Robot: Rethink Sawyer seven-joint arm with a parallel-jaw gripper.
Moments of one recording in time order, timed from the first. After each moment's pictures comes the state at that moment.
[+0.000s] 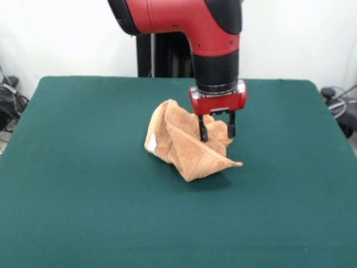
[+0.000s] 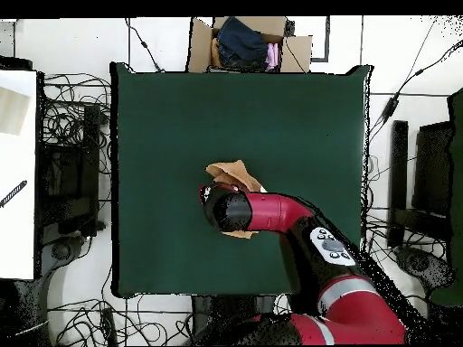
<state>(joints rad) -0.45 -0.55 0.28 1.85 -0.24 0.24 1.57</state>
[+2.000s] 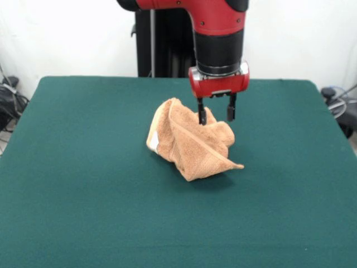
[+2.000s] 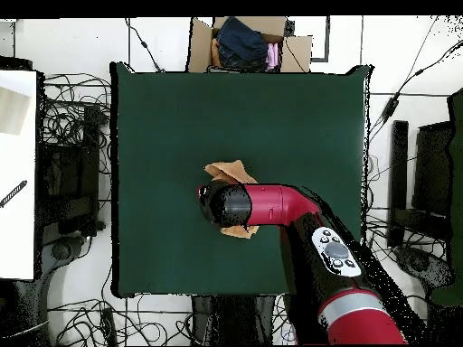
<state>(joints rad) -0.44 -0.66 0.30 1.83 -0.26 0.43 1.57</state>
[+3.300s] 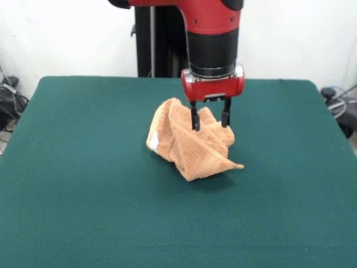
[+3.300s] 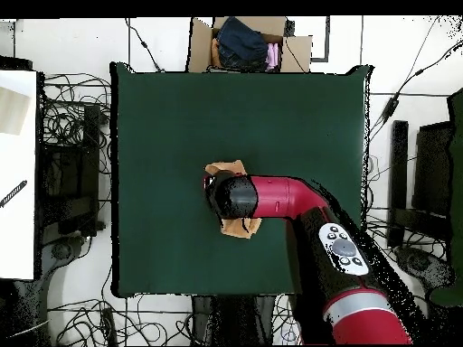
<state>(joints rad) -0.45 -0.66 0.30 1.79 -0.27 0.43 1.57</state>
